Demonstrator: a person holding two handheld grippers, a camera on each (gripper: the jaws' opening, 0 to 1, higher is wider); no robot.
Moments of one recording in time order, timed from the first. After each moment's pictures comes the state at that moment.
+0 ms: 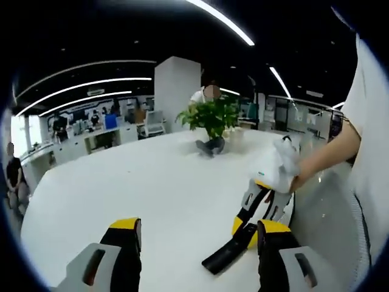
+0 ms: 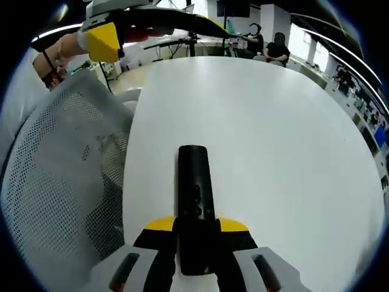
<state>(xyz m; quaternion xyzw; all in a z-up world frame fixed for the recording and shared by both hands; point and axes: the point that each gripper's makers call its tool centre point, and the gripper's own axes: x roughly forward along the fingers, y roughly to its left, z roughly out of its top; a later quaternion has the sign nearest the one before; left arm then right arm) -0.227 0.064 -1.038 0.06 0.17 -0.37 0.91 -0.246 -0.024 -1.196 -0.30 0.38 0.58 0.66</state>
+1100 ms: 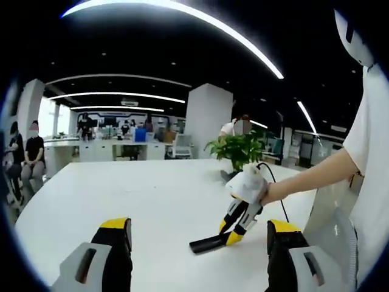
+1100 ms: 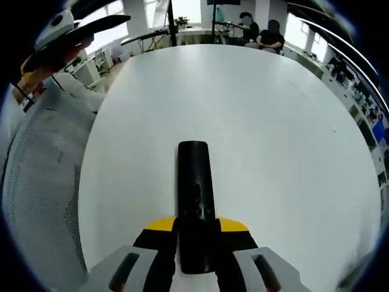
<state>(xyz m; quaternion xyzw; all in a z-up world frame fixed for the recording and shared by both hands) -0.236 0.097 -1.009 -0.03 0.11 -0.29 0.95 -0.157 -0.039 -1.191 -0.32 0.41 0.56 0.65</state>
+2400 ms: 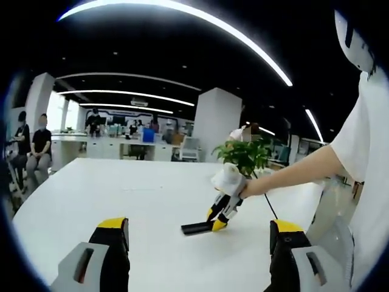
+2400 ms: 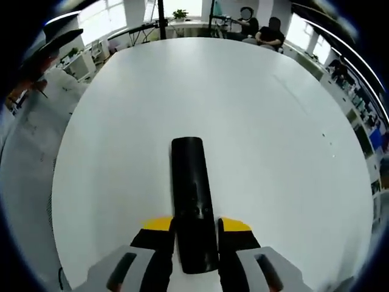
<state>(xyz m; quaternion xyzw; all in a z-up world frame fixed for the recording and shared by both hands) -0.243 0.109 -1.005 -0.05 0.10 -0.27 0.96 -0.076 -0.044 -1.194 -0.35 0.41 0.54 0.65</state>
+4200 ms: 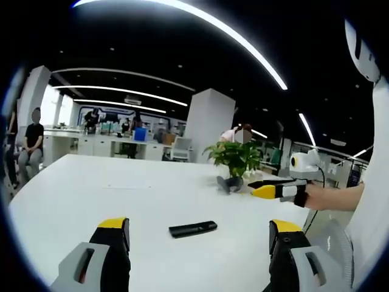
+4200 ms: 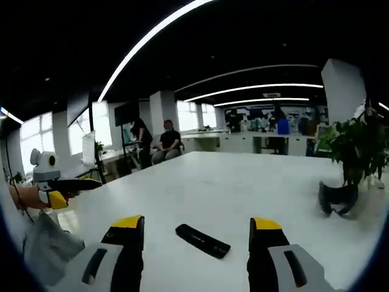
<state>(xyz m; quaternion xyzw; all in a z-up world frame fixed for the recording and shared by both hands) -0.236 0.094 -1.014 -0.07 0.10 -0.30 0.95 -0.171 -0.099 -1.019 0.01 0.13 0.34 0.93</state>
